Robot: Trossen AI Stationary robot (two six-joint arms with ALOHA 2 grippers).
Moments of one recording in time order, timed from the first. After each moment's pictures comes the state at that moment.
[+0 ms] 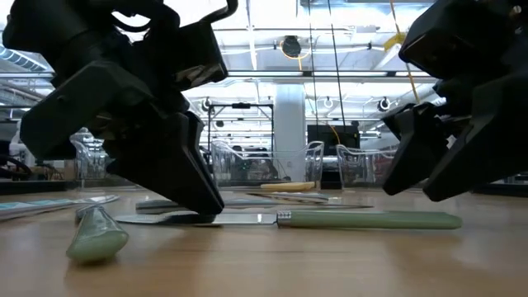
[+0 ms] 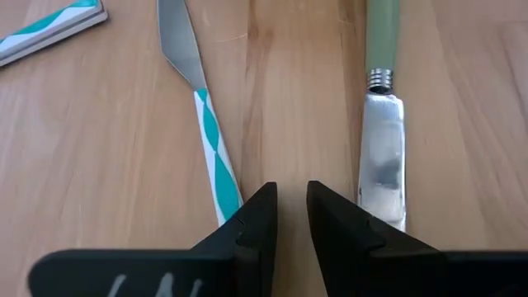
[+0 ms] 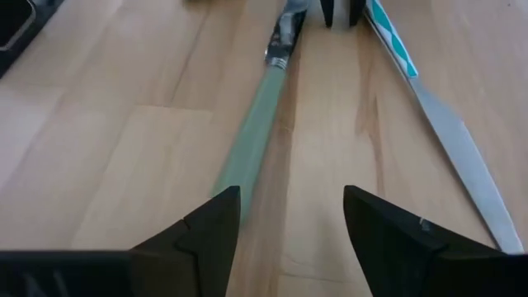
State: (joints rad) left arm -0.49 1.92 0.98 0.01 -0.34 -0.35; right arm 0.58 1.70 0.62 0.34 0.31 0.34
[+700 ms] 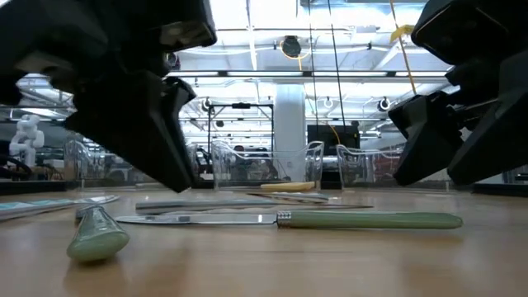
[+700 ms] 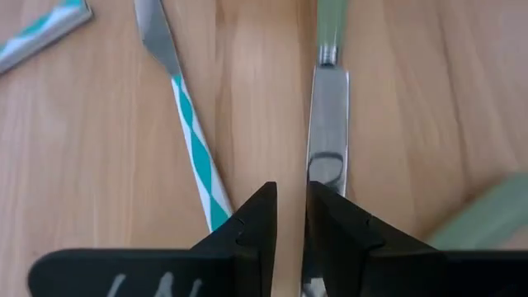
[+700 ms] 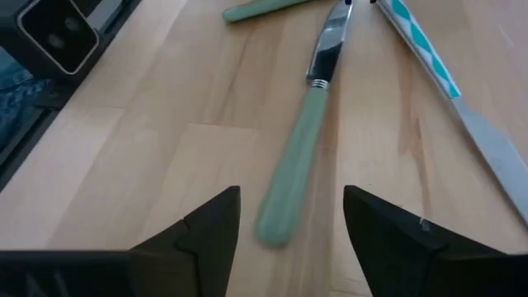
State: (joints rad) left arm -0.54 1.89 1.11 -0.30 -0.34 -0.37; right arm 0.61 1.71 0.62 0.40 0.28 0.35
